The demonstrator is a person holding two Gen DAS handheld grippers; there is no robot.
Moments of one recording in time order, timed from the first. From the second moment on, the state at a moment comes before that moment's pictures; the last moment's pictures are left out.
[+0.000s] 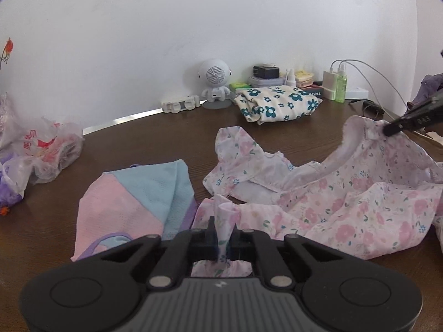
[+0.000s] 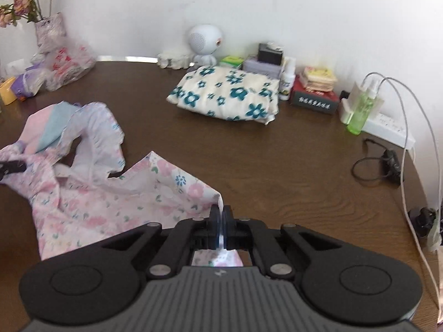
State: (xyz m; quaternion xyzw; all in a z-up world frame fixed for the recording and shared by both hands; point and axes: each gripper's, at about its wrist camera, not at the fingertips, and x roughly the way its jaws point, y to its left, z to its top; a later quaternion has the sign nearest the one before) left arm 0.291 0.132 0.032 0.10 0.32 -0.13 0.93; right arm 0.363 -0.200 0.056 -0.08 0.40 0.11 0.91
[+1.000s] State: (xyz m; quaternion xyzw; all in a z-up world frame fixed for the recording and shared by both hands) left arm 0.210 0.133 0.030 0.14 0.33 -0.16 0.92; right arm 0.178 -0.200 0.040 -0.08 0.48 0.32 0.81
